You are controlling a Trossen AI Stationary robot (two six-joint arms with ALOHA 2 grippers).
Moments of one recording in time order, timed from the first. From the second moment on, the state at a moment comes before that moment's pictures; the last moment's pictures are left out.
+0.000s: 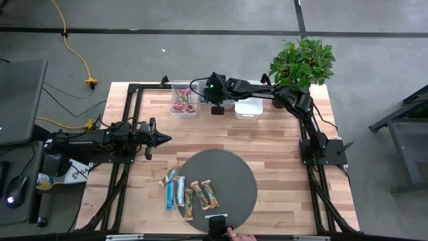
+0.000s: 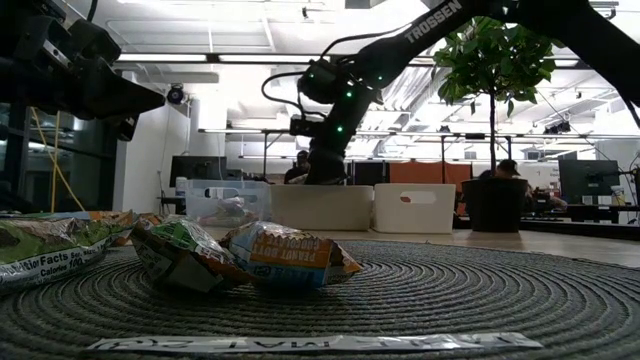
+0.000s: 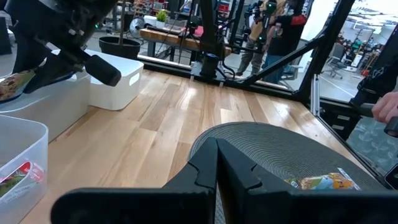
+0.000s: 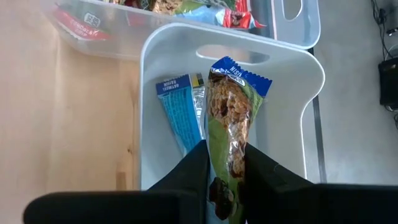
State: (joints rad) left arm 0.07 0.09 0.01 0.01 0.03 -0.19; right arm -0.44 2.16 1.72 -0.44 0.14 -0.55
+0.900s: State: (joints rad) left arm 0.07 0.09 0.01 0.01 0.03 -0.19; right arm -0.43 2.13 1.72 -0.47 0.18 -0.50
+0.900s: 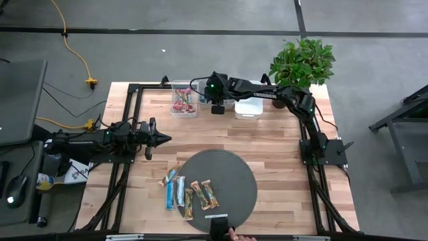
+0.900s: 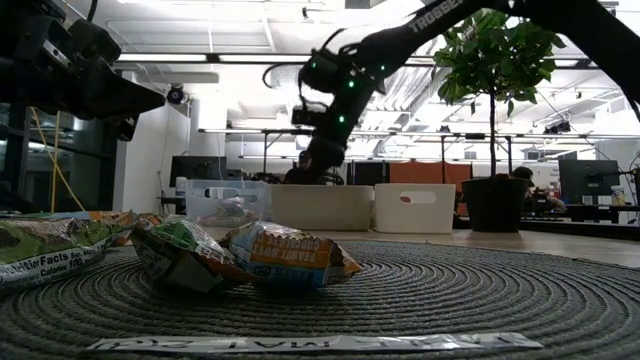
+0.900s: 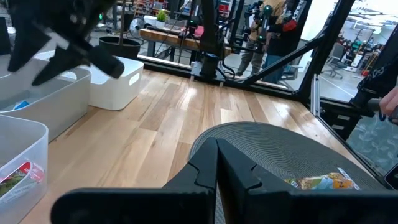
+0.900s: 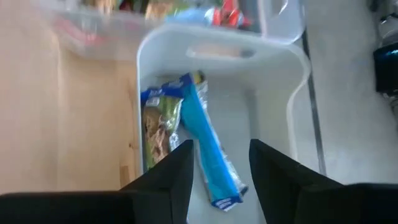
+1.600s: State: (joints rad) left arm 0.07 0.09 0.01 0.01 0.03 -0.19; right arm -0.32 1.89 1.72 -0.49 -0.26 0.34
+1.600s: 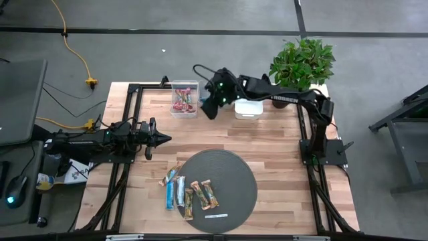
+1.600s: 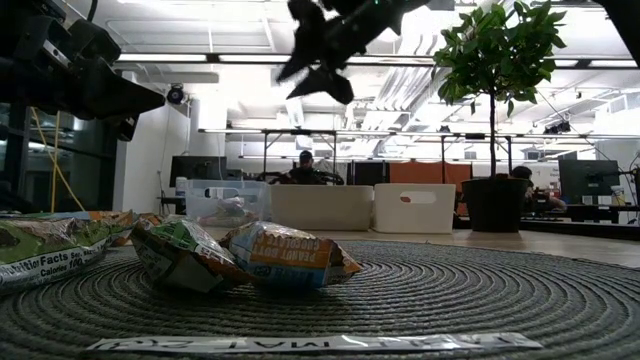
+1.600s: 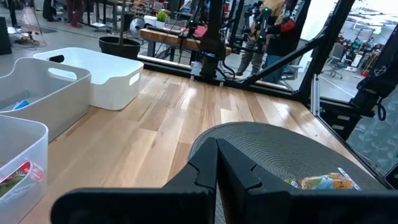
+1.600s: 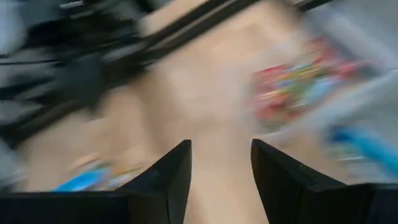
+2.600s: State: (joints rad) left arm 0.06 0.09 0.01 0.01 0.03 -0.19; right arm 0.23 1.89 1.72 -0.49 -0.23 0.43
